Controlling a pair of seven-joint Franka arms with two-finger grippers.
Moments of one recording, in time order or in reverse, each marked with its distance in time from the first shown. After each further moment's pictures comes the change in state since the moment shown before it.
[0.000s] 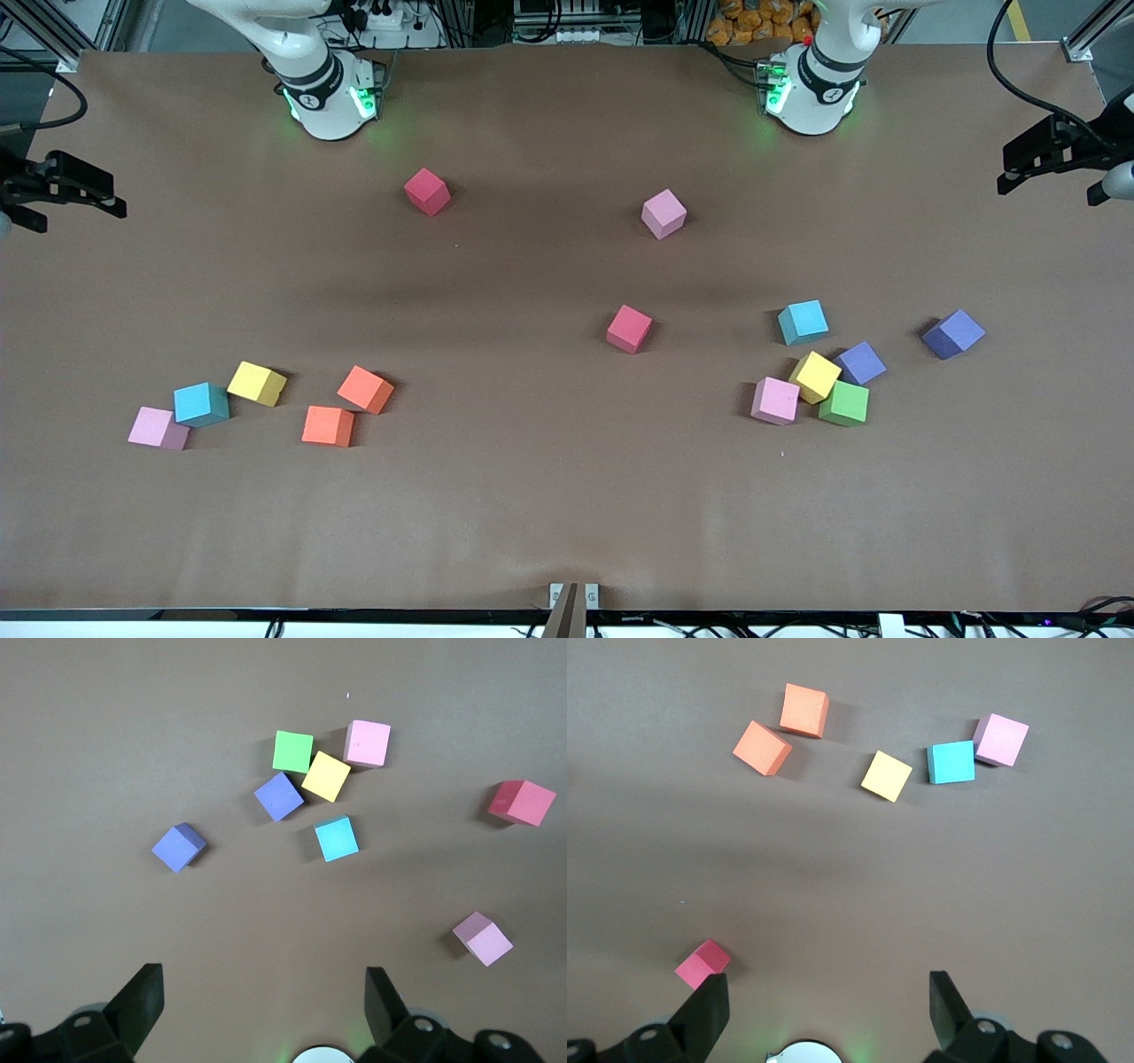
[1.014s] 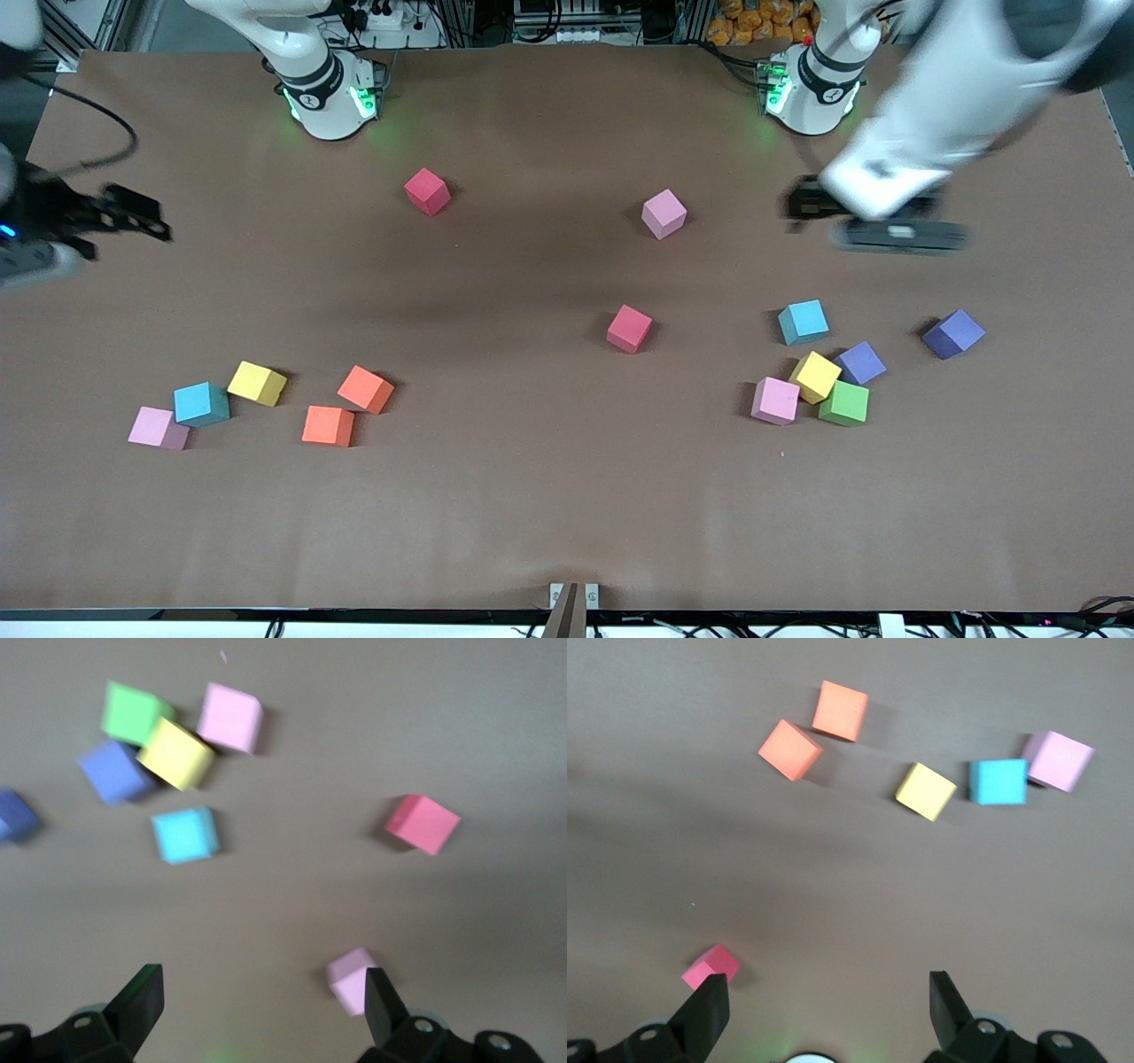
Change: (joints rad) left arm -0.111 0.010 -0.339 -0.360 -0.049 0.349 -0.648; right arm 0.069 0.114 0.008 -0.005 0.032 0.062 -0.002
